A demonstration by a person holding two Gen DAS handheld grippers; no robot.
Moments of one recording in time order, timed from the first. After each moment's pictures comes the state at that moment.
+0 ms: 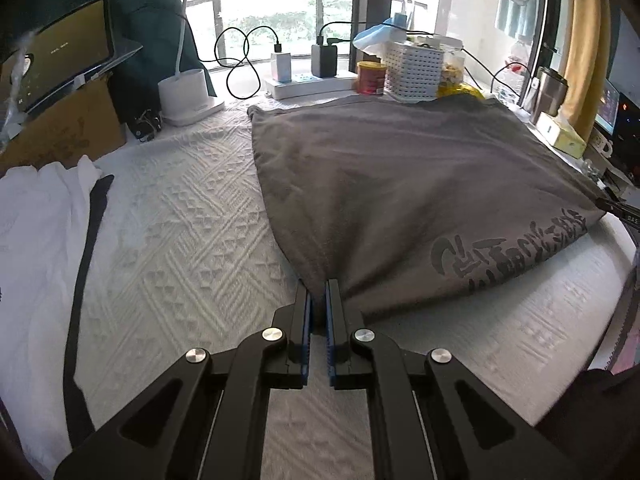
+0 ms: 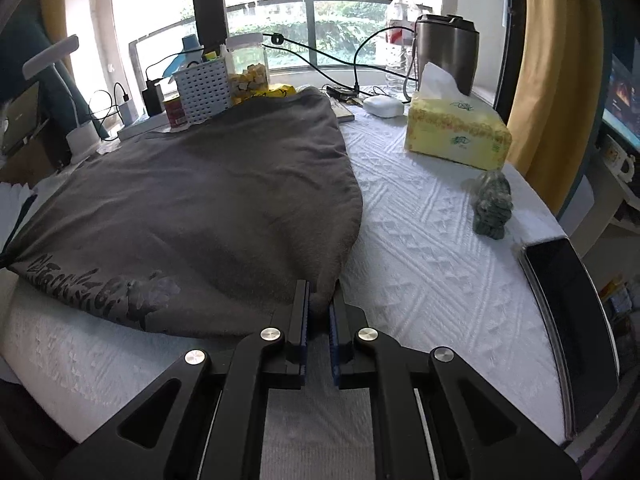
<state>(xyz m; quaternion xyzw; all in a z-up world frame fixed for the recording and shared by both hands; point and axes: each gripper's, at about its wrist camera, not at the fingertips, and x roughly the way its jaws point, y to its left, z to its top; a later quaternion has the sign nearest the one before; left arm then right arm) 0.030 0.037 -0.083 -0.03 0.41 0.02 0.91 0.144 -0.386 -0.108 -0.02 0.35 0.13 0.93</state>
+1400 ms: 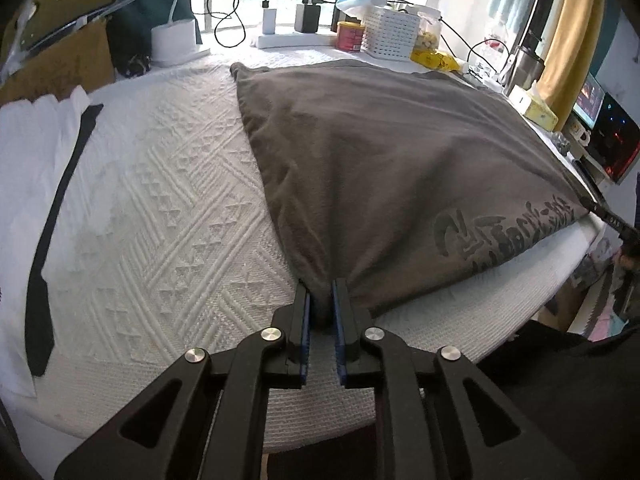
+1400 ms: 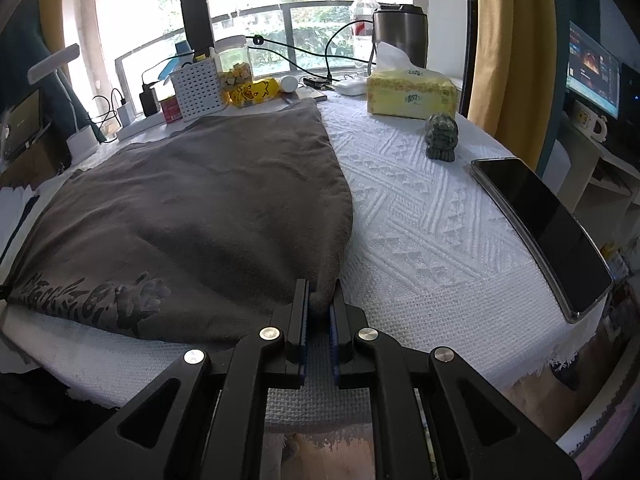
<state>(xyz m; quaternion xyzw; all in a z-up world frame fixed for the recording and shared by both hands) -0.022 0.029 -0.107 -0.07 0.46 -0.02 0.88 0.078 -0.409 -0.130 0.02 0.34 0.10 0.93</state>
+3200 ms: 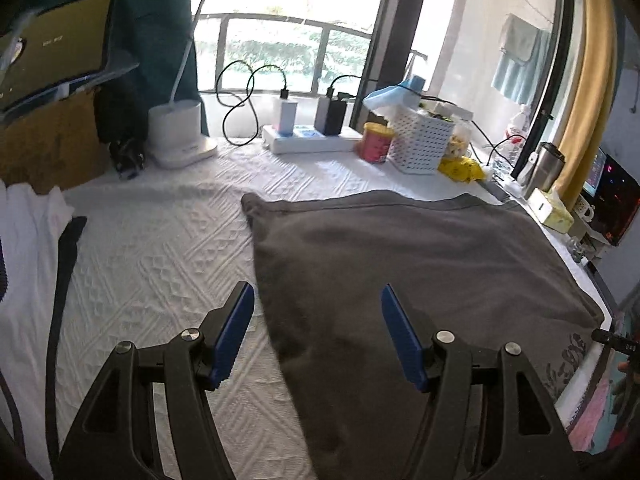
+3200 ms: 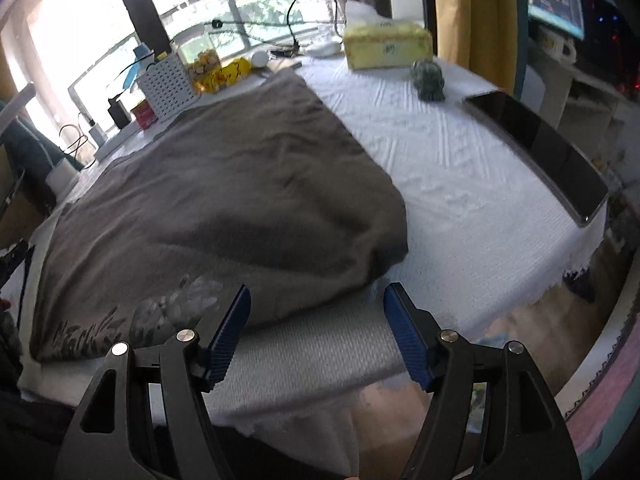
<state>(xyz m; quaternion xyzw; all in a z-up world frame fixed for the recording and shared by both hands) 0.088 0.080 -0.063 -0.10 0.34 -0.01 0.93 0.071 -0.378 -0.122 0.12 0.41 0.04 0.90</state>
